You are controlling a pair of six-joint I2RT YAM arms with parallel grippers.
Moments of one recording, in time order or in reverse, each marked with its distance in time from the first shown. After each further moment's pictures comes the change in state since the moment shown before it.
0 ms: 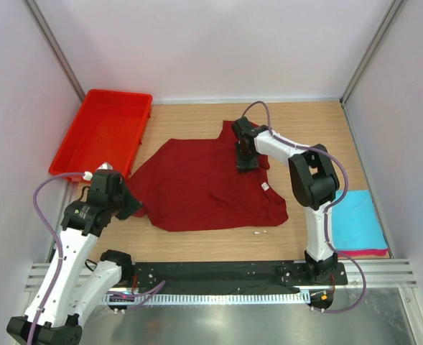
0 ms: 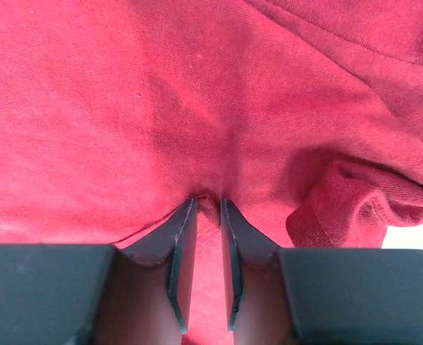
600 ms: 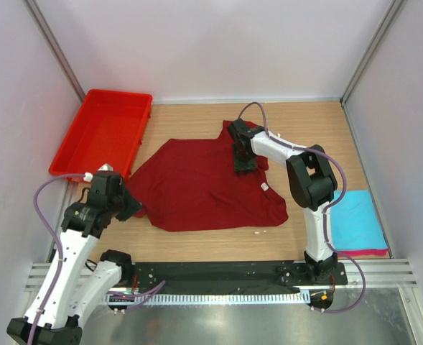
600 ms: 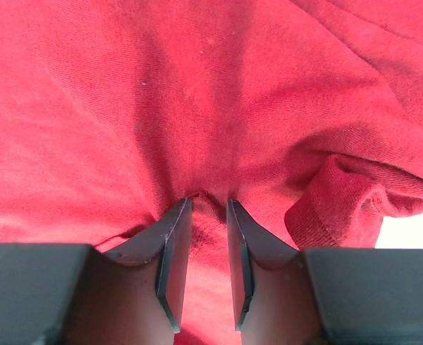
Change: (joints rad) left arm 0.000 -0.010 -0.011 0.001 0.009 0.000; right arm 0.031 0.005 0.016 -0.035 0.039 0.003
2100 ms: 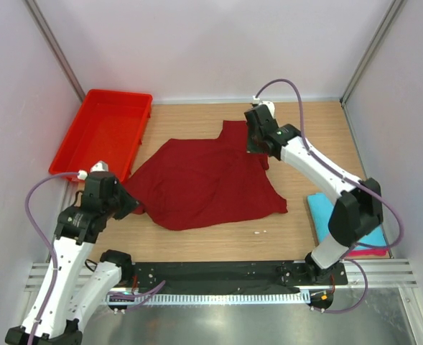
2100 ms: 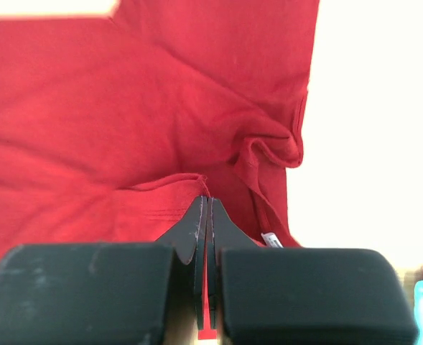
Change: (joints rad) left arm 0.000 -0.037 0.036 -0.004 -0.026 0.033; right arm 0.023 -0.424 -0.110 0.073 0.196 -0.008
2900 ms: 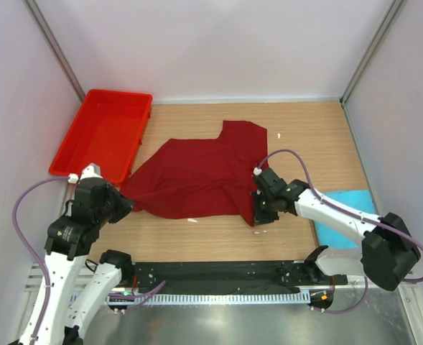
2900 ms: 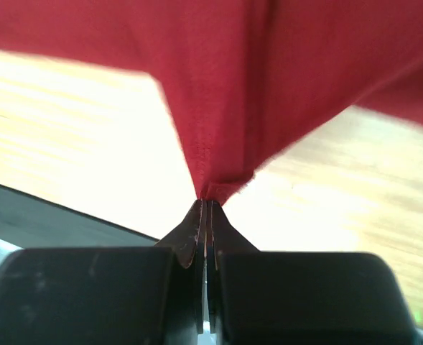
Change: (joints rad) left arm 0.000 -0.091 0.064 -0.059 -0.034 0.023; right arm 0.134 -0.433 -0.700 0.000 -0.417 0.189
